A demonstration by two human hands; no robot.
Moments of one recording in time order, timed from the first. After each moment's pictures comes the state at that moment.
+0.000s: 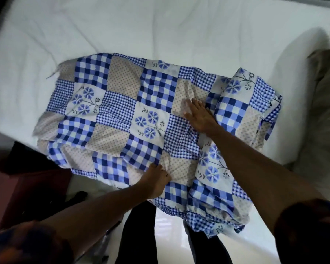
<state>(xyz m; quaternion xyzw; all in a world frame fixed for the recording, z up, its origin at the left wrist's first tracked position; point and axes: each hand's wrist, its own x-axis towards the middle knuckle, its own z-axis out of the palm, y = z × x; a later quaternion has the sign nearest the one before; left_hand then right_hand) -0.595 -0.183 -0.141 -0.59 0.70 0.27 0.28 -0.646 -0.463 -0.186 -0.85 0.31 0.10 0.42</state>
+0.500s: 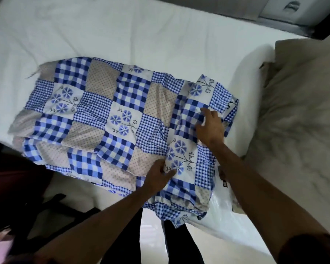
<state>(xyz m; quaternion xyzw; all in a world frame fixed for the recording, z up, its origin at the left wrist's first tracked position) -0.711 -0.232 -0.134 -0.79 0.18 0.51 -0.30 -0.782 -0.481 -0.114 -0.81 0.48 -0.04 0.32</state>
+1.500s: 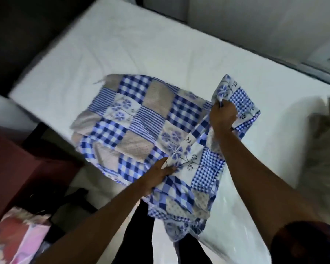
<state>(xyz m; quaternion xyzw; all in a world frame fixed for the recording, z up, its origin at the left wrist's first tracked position) -0.563 -0.184 -0.031 -0.66 -0.03 0.61 -0.44 -0.580 -0.464 -0.022 -0.72 0.56 -0.20 0.36</state>
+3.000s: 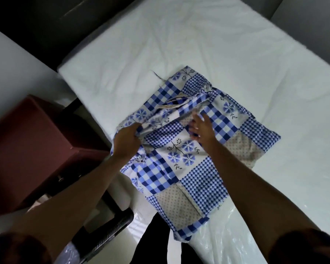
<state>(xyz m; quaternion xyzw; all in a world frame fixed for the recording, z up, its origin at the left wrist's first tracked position) -0.243 -0.028 -0.064 -0.96 0.11 0.12 -0.21 -0.293 -0.302 -0.134 -0.50 0.41 0.12 0.76</state>
